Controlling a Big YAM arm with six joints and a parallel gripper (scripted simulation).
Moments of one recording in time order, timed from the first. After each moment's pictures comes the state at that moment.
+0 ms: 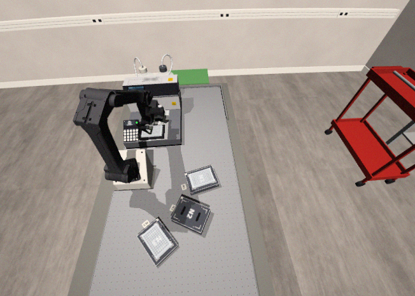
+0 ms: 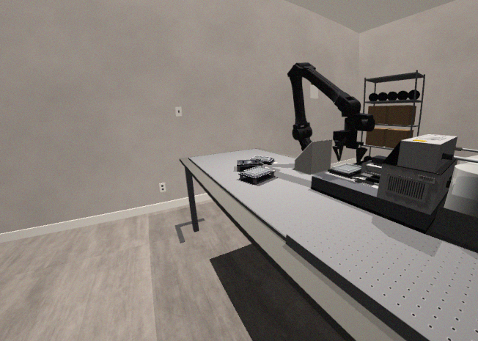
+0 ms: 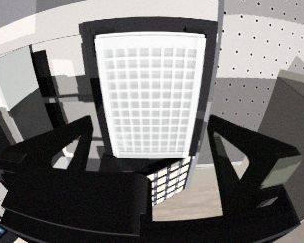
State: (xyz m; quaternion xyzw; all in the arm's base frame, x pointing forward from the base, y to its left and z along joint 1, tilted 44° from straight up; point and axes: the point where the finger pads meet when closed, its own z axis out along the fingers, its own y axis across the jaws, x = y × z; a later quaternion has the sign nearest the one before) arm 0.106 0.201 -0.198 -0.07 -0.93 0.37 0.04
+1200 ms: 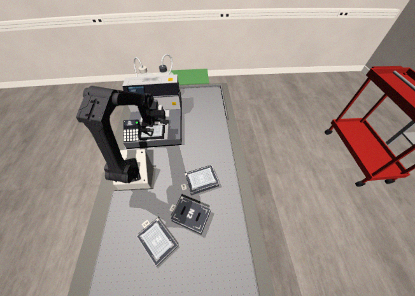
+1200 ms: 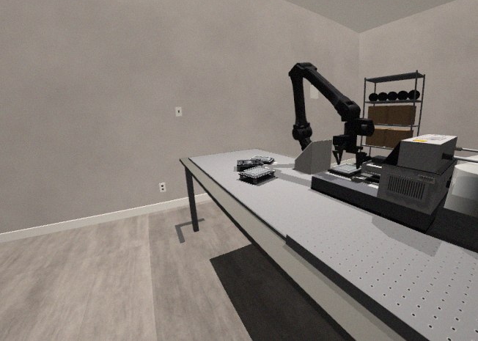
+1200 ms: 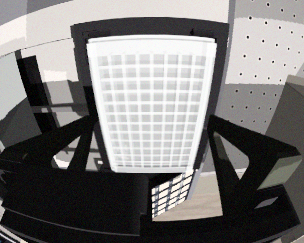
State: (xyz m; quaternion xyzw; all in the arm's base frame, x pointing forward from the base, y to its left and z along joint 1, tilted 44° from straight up) arm 0.104 0.188 -0.213 -0.07 -0.93 0.37 0.04
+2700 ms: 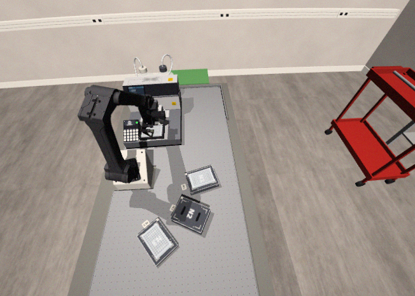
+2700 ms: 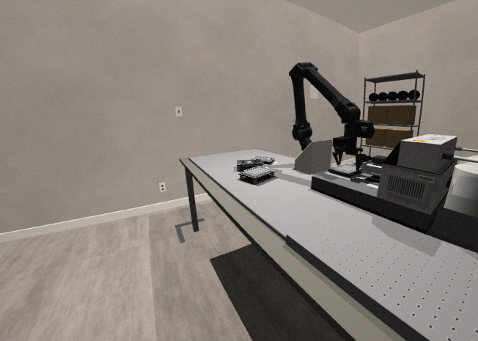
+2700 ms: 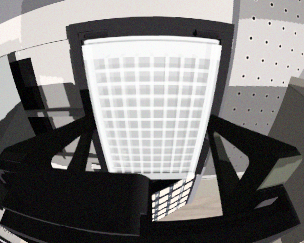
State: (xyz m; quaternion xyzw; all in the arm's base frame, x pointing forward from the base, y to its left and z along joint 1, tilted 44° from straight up) arm 0.103 0.182 -0.219 -0.07 -0.93 0.37 0.04
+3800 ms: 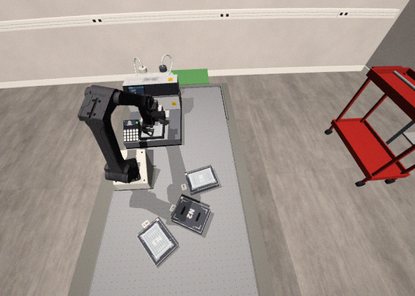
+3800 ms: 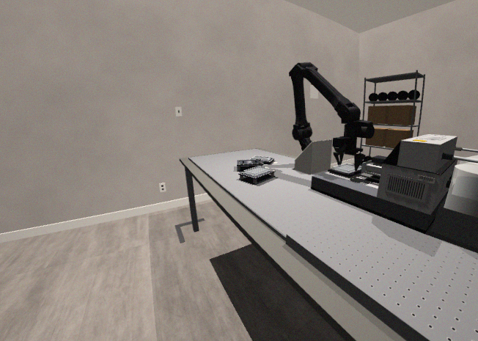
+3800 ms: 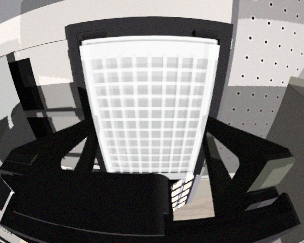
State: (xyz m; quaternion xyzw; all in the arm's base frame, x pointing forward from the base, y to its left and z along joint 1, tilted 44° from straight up) arm 0.103 0.182 -0.219 -0.07 -0.93 0.37 0.04
